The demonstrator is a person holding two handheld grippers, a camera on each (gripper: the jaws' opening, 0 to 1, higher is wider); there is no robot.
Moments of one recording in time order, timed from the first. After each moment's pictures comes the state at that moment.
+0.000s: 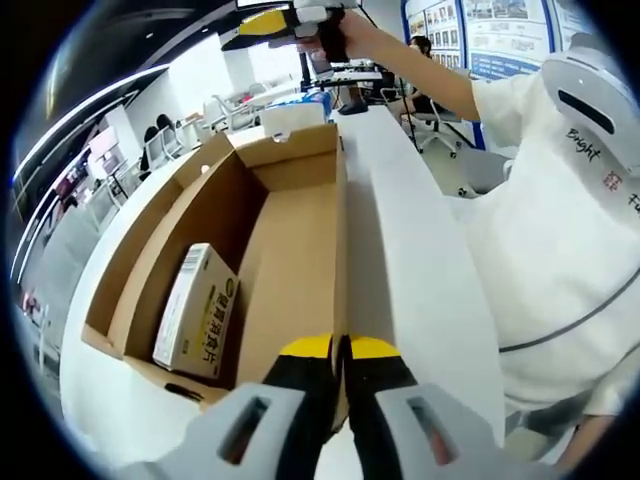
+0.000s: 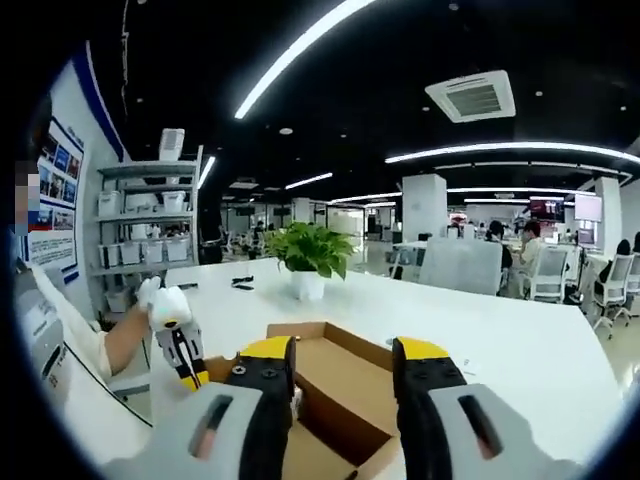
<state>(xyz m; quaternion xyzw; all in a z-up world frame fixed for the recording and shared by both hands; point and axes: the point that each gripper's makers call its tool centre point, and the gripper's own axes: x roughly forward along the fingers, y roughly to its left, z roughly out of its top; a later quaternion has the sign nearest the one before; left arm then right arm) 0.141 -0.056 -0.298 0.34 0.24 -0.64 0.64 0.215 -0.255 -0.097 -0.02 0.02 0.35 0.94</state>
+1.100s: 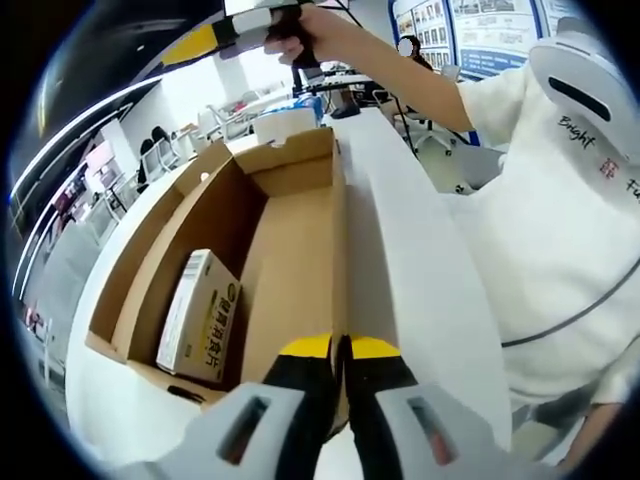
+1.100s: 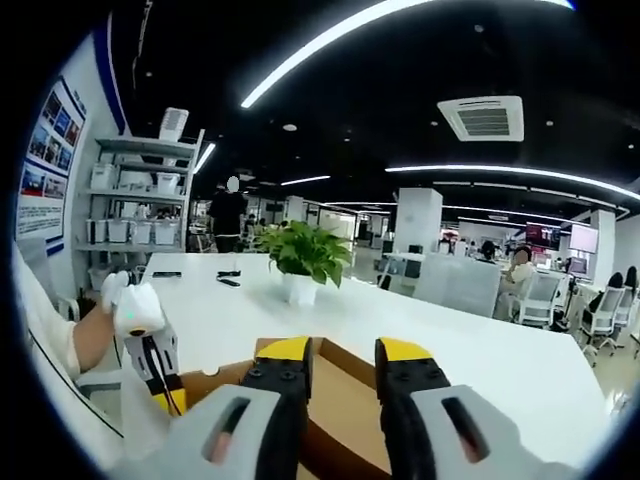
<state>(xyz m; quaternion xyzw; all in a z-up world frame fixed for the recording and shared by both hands) 0.140 -0.056 -0.298 0.35 0.21 -0.65 0.64 0.250 -0.196 -0.096 -0.07 0.01 0.33 0.94</state>
